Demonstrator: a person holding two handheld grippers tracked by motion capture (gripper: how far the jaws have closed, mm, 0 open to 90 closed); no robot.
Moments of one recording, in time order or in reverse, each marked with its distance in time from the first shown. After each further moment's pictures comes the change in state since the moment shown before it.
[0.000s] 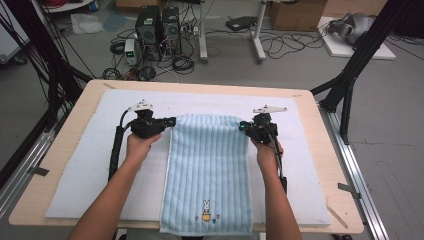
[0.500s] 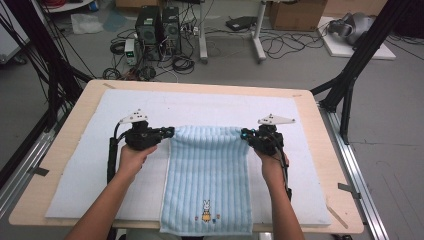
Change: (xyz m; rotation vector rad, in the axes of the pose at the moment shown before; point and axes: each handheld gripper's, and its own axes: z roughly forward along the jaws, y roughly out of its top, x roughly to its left) left arm -0.024 -0.019 -0.029 -0.016 -0.076 0.039; right arm 0.018 -0.019 -0.036 -0.052 0.050 -0.035
